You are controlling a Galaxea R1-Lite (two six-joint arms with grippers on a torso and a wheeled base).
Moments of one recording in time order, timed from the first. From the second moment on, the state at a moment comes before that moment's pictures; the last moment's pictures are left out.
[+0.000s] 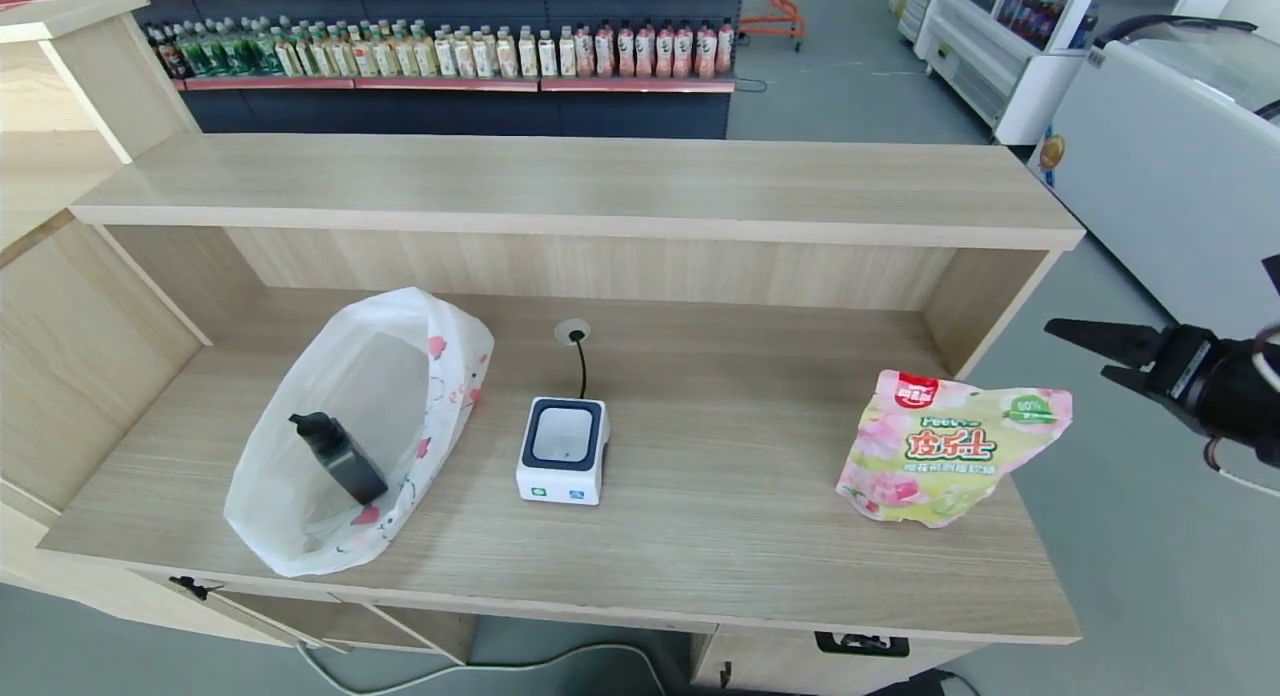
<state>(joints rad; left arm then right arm) 0.00 0.00 0.00 0.00 0.02 0.01 -0.21 1.48 -0.64 -0.68 0.49 0.43</state>
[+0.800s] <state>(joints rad) 0.00 0.00 0.00 0.00 0.02 0.00 -0.02 1.49 -1.01 0.04 0.14 0.85</state>
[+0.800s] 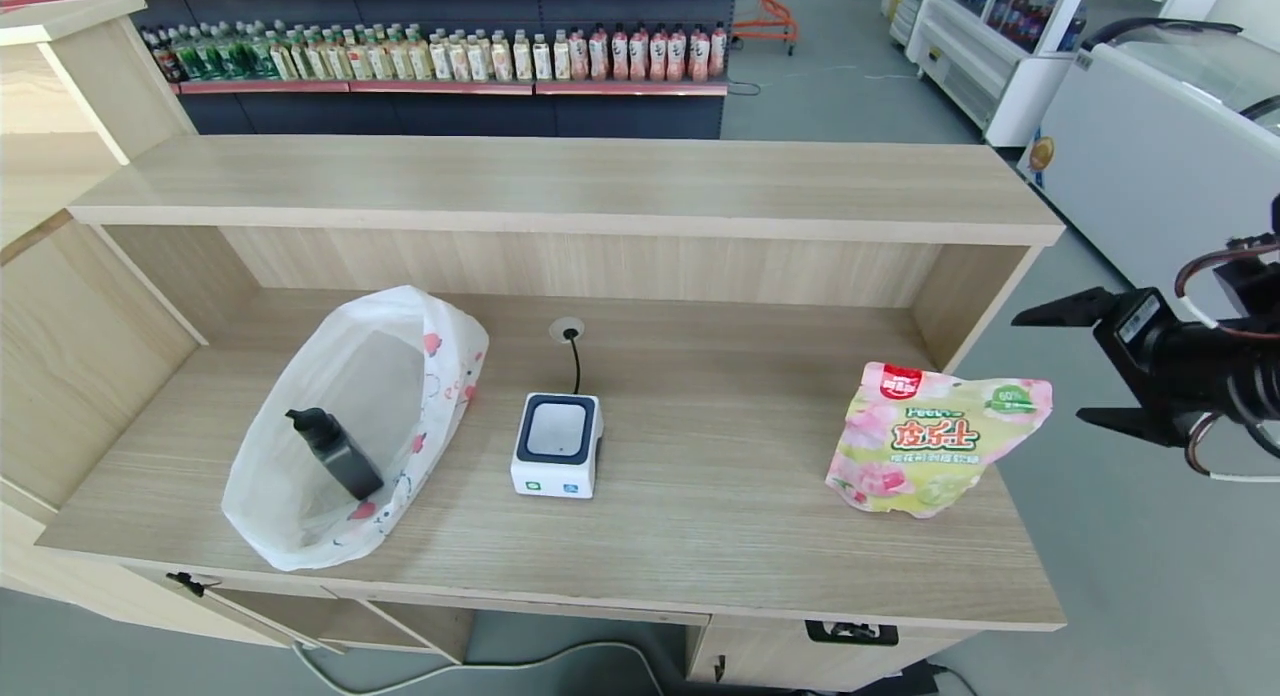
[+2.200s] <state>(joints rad) 0.00 0.00 0.00 0.00 0.02 0.00 0.23 1.98 -1.12 -0.11 -0.07 1.05</state>
